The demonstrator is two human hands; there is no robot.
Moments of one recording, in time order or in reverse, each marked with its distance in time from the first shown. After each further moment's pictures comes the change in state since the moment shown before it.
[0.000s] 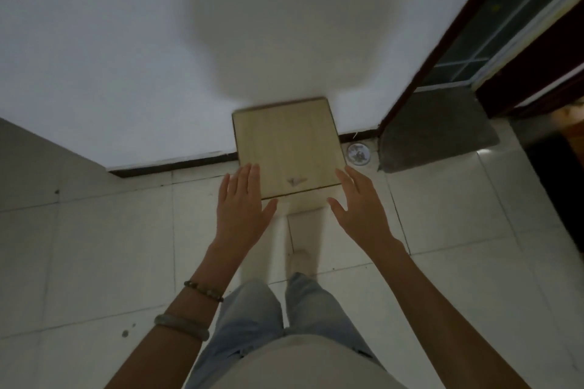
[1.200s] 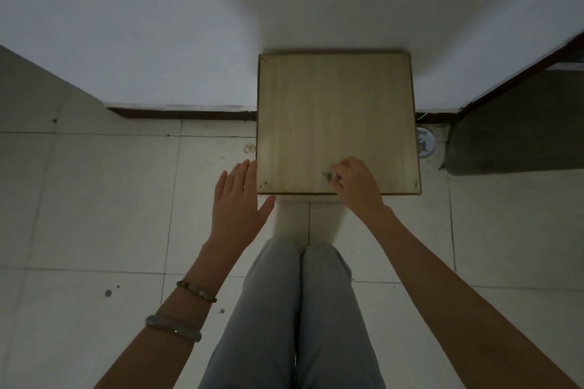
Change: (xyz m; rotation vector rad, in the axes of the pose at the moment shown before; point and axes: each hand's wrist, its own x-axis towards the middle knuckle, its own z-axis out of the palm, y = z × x) left_hand 0.066 -0.110 0.225 0.010 -0.070 -0.225; right_hand 0.154 0.127 0.278 -0.037 -0.307 -0.128
